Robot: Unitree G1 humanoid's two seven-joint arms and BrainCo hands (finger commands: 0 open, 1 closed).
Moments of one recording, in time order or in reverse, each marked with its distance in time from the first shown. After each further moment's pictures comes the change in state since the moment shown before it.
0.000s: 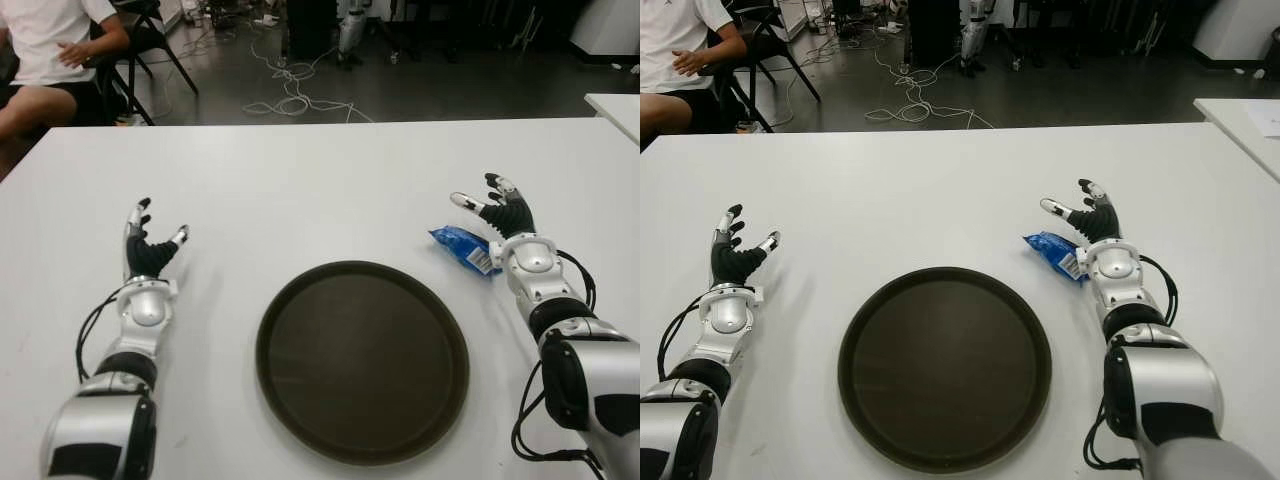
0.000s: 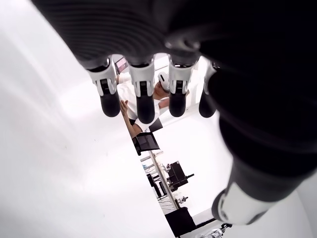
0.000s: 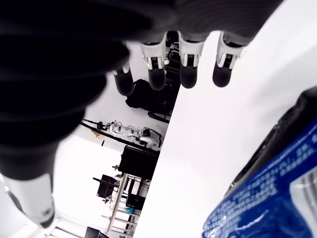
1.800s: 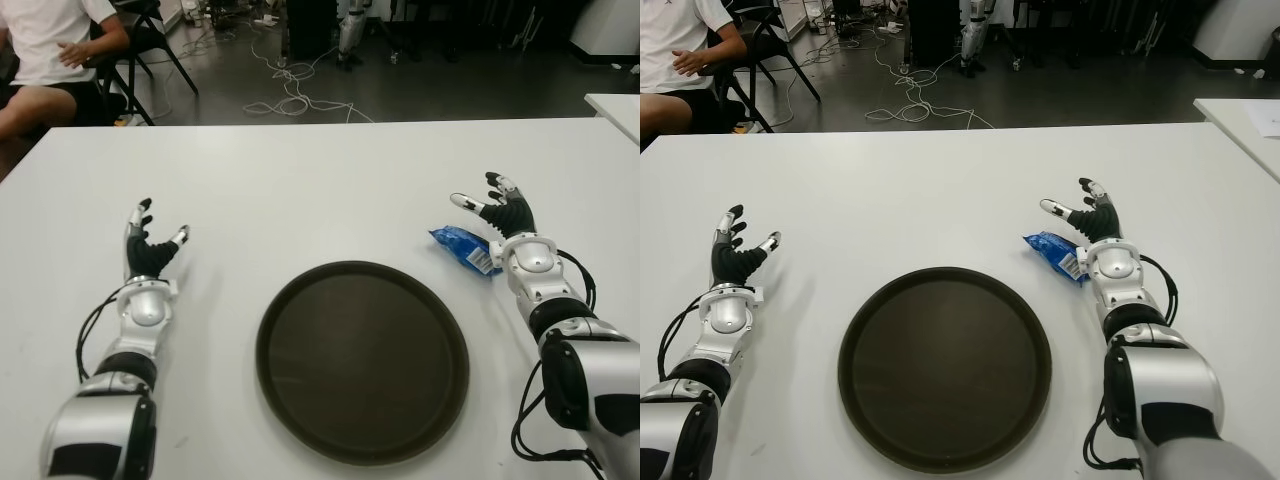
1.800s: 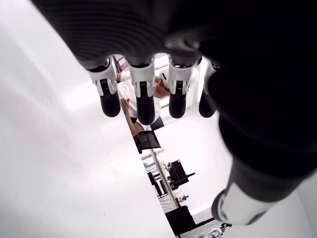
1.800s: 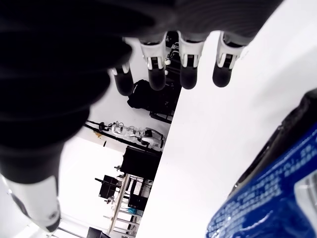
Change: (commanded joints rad) left arm 0.002 0.004 -0.004 -0.003 0.001 -0.007 -0.013; right arm 0.003 0.000 0.002 -0.001 -0.007 -0.015 -0.002
